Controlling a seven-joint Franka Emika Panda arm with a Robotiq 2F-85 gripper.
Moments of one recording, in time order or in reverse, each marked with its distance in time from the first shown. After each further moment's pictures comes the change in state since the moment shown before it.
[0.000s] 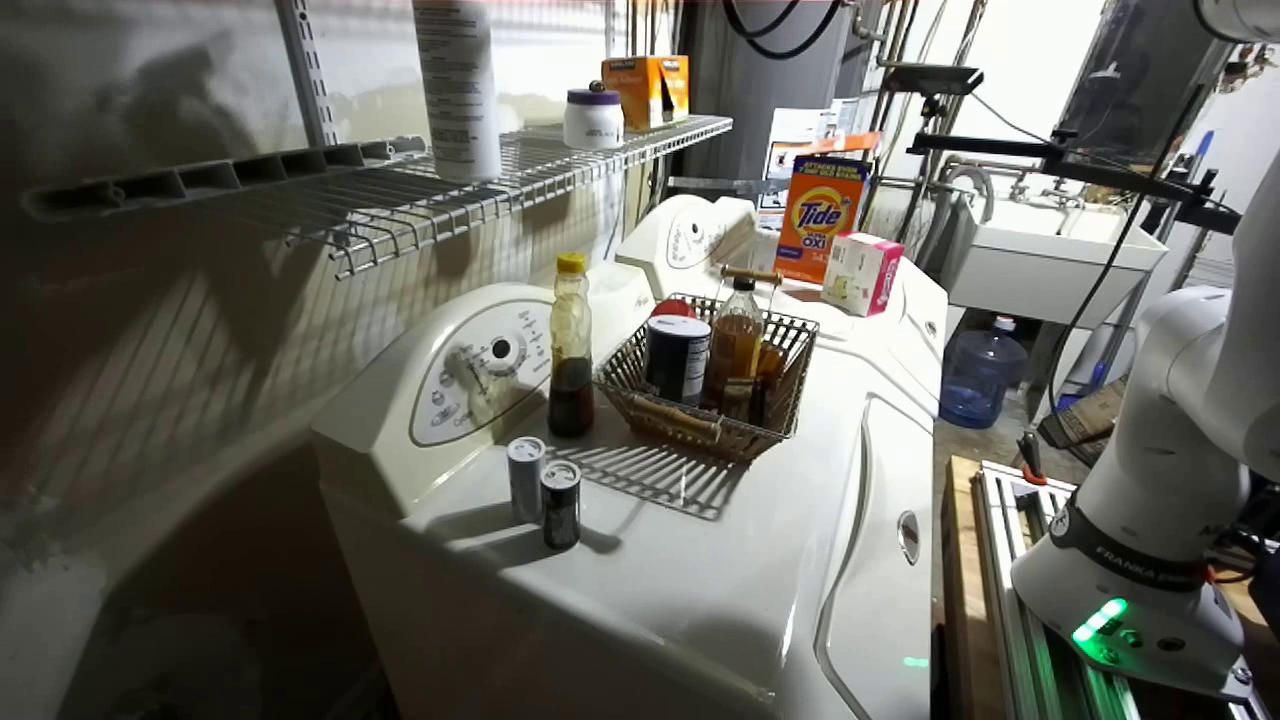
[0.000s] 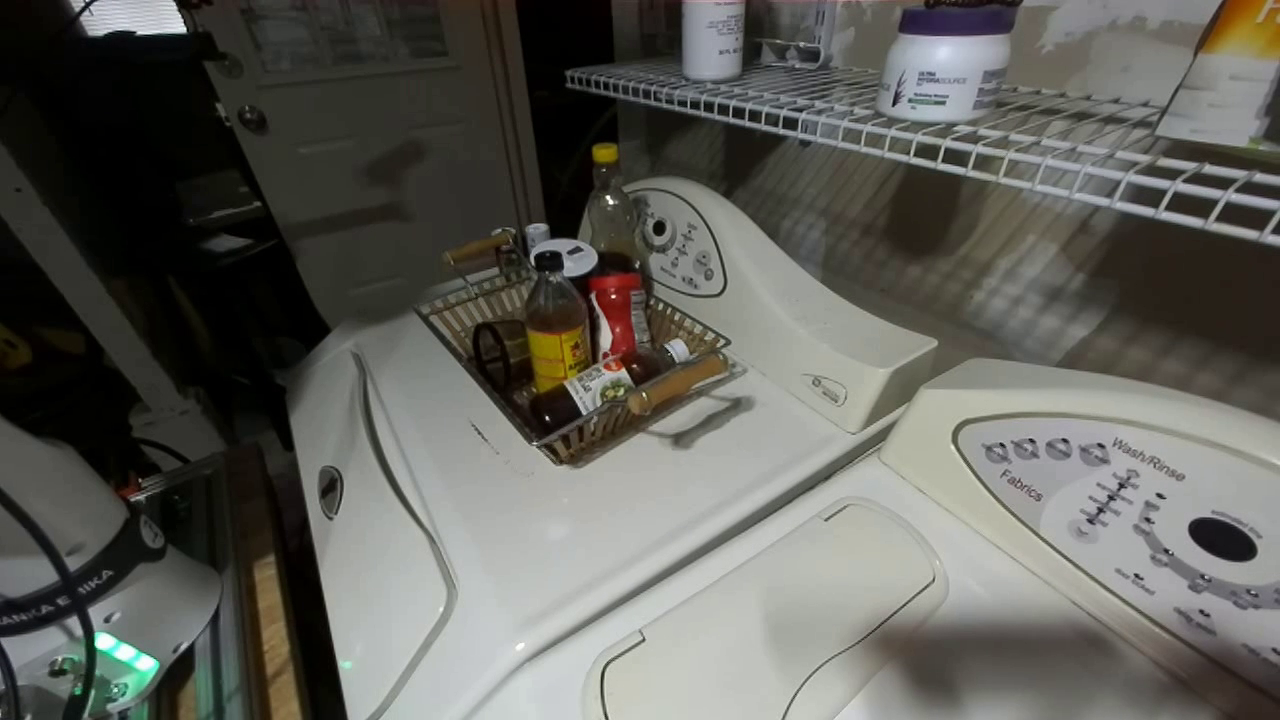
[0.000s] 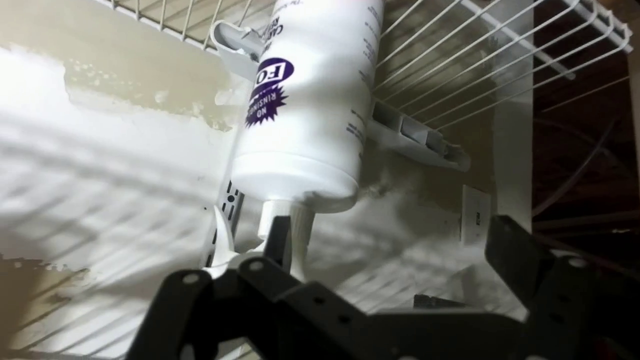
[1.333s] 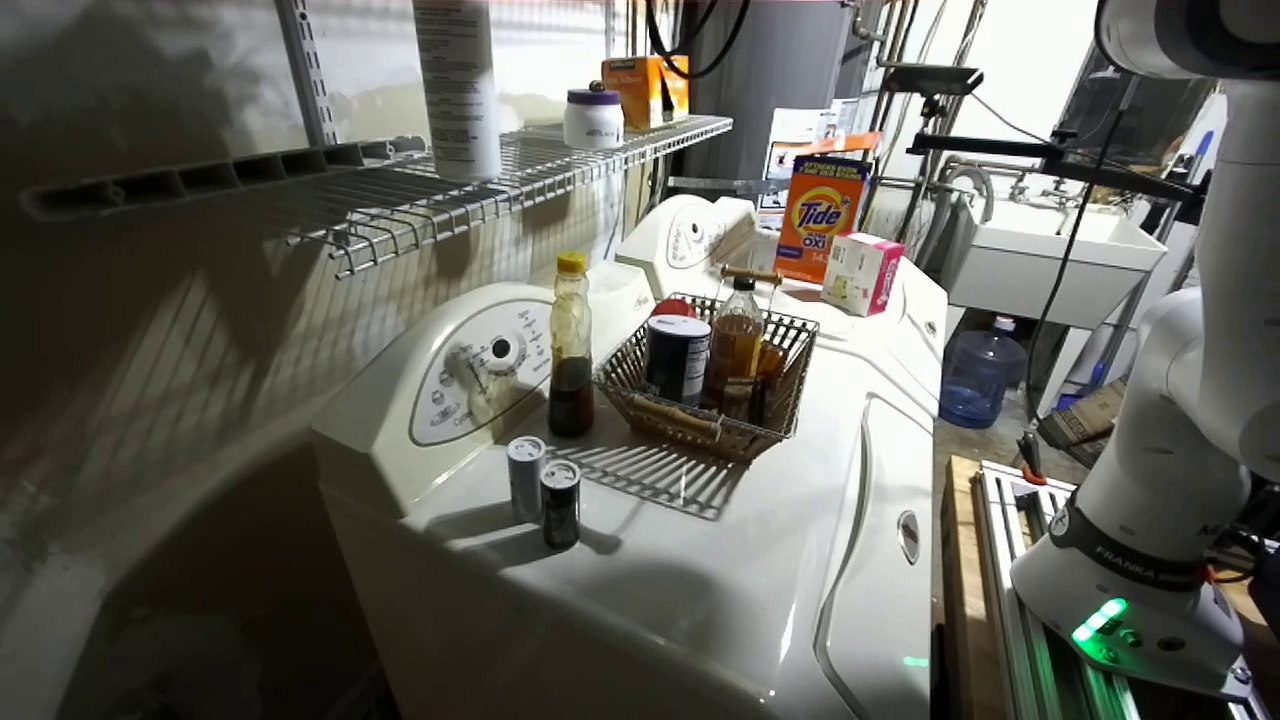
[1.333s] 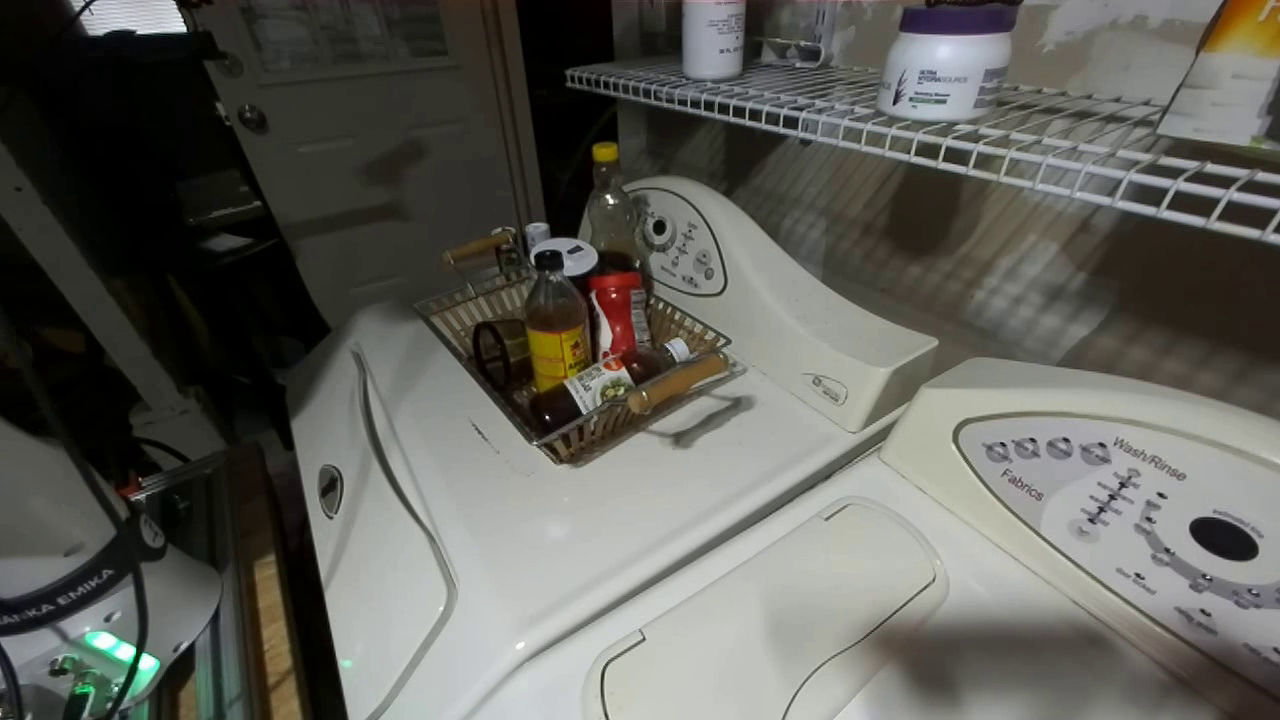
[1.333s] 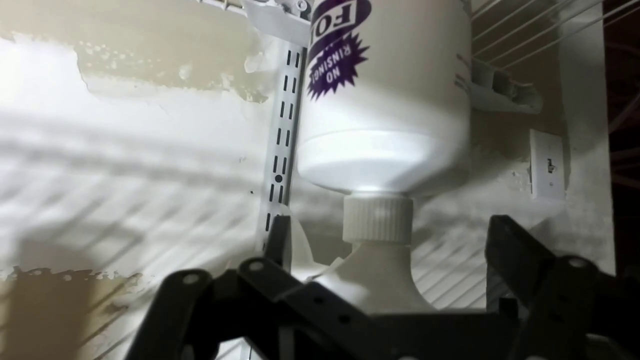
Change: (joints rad) arm -0.022 0.191 -0.003 0.181 0.095 0.112 0.042
